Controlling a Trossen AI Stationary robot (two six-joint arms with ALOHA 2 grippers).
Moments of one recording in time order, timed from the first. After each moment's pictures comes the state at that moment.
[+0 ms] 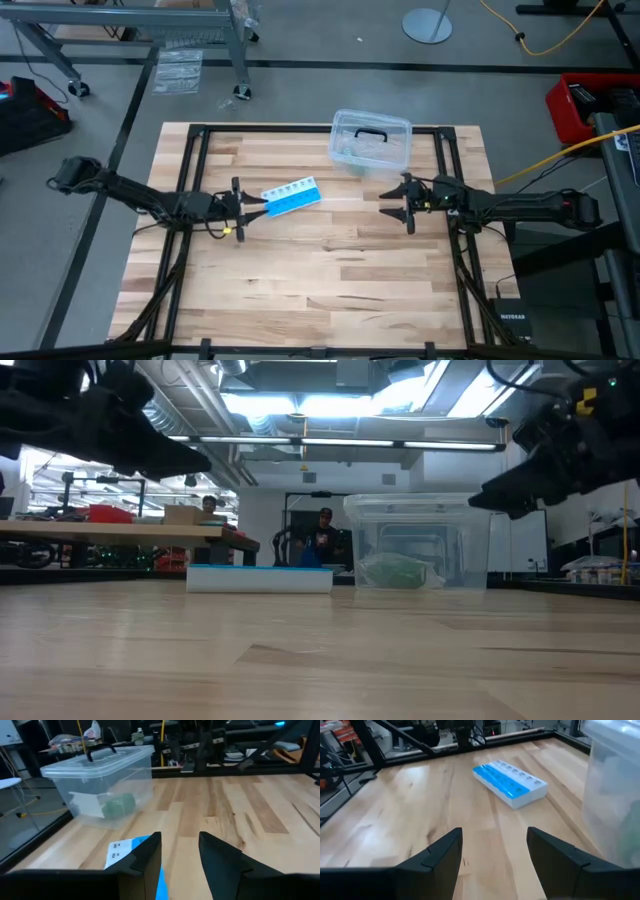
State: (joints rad) left arm -0.17 0.83 0.10 0.59 -0.40 0.04; right arm -0.22 0.63 0.07 0.31 -0.19 0.10
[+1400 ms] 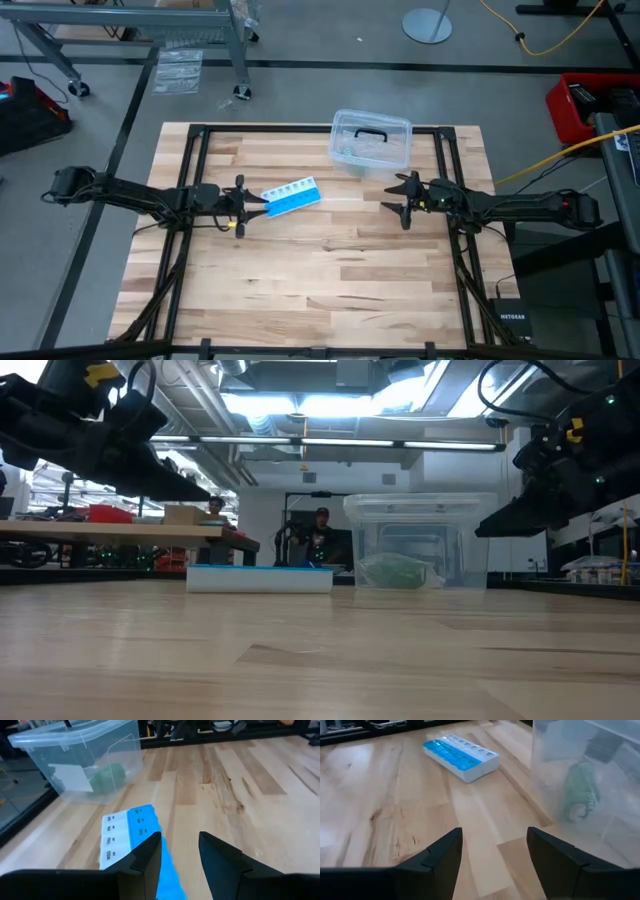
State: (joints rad) left arm 0.02 0.83 0.10 0.44 -0.14 0.08; right arm -0.22 0.63 0.02 0.24 0.03 0.10
